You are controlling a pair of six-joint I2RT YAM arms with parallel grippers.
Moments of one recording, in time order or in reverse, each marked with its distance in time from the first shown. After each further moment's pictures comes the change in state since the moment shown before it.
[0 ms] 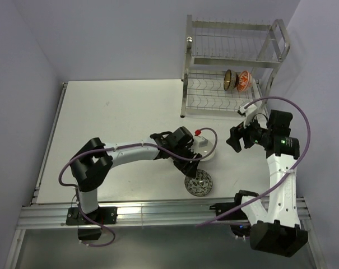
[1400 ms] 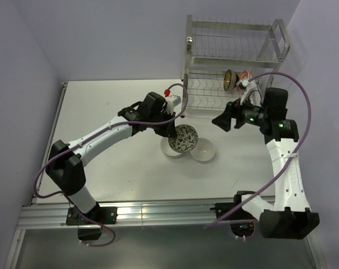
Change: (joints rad) left arm 0.263 -0.174 0.150 -0.152 -0.105 -0.055; right arm 0.055 0.175 0.225 0.121 -0.192 0.428
